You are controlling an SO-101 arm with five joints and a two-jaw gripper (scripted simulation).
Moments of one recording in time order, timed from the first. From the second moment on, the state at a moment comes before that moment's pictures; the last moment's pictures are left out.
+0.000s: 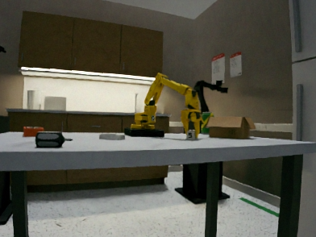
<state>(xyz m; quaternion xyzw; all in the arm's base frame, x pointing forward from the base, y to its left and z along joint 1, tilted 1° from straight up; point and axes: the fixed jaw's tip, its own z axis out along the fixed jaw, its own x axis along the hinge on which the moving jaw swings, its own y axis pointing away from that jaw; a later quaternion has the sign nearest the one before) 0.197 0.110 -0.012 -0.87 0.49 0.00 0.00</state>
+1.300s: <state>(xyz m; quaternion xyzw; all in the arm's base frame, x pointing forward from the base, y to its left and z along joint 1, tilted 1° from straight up) 0.192 0.107 0.028 -0.87 0.49 0.01 -0.02</state>
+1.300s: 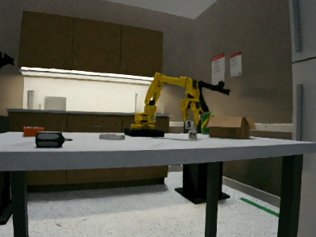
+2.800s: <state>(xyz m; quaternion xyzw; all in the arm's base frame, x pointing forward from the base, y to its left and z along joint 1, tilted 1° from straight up) 0.211 -0.064 0.031 -0.60 0.80 0.01 -0.01</state>
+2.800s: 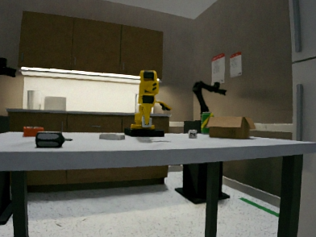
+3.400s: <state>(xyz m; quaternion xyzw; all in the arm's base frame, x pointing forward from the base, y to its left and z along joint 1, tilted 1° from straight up) 0.170 -0.141 0.031 -0.43 0.90 0.01 -0.01</state>
